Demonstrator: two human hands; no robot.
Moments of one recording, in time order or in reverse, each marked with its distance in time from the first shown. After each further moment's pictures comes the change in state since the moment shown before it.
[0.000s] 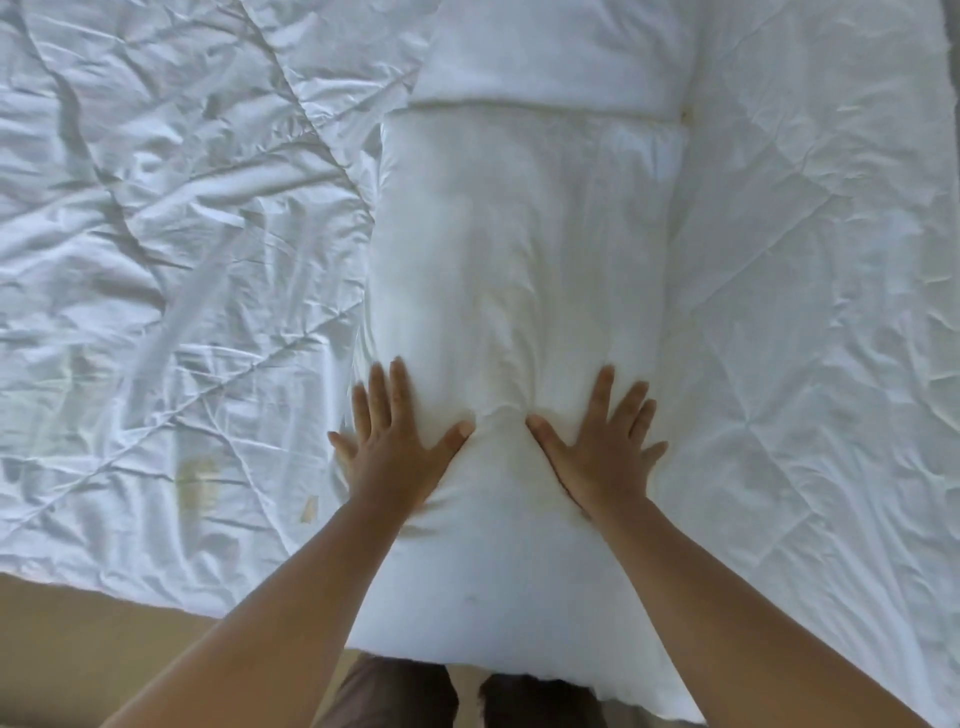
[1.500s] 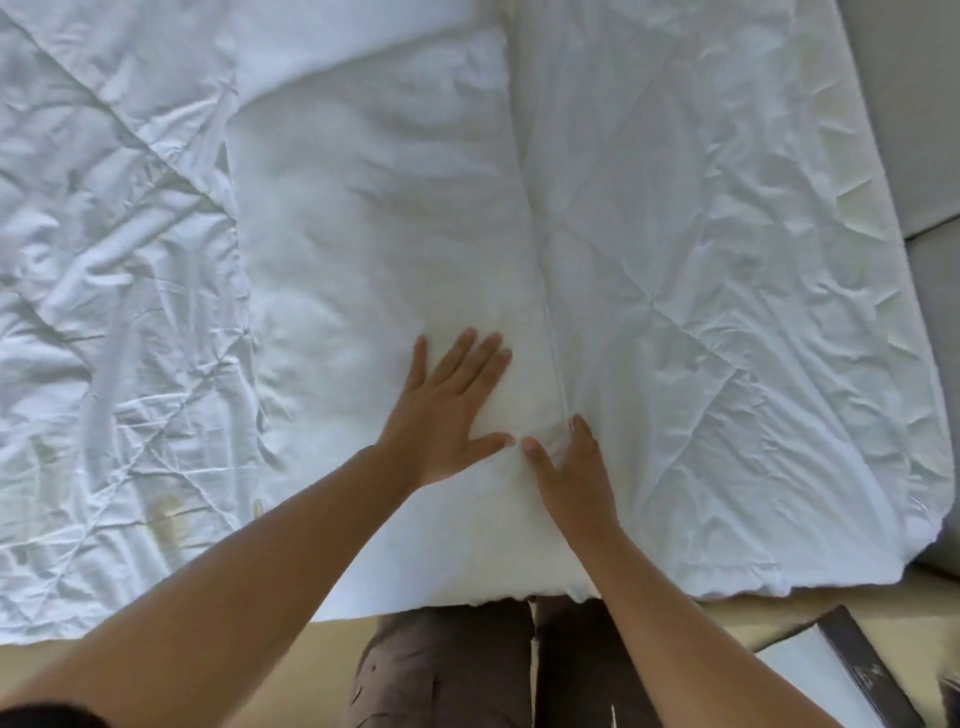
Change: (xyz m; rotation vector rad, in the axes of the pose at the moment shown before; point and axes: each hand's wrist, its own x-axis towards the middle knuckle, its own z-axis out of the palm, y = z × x) left_hand -0.043 0.116 0.040 0.622 -0.178 0.967; right_hand -0.089 0.110 0.034 0.703 -0.074 0.191
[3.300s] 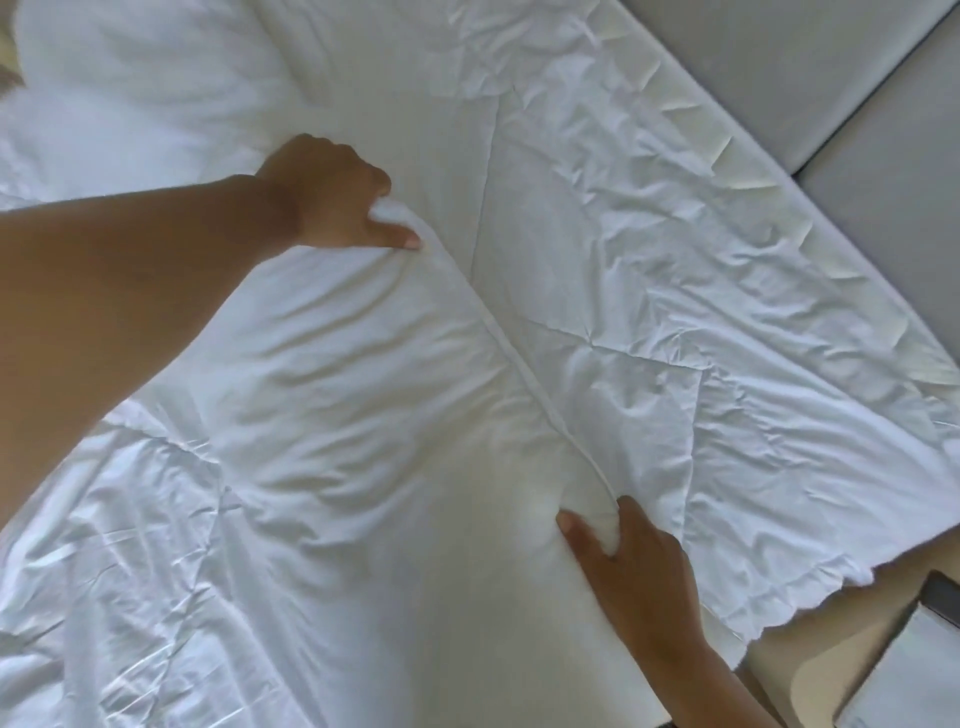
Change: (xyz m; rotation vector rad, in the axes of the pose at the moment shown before) left_hand 0.334 -0.109 -0.190 0.743 0.068 0.233; right_hand -0.017 -0.010 -0.028 -0.010 0.418 0.070
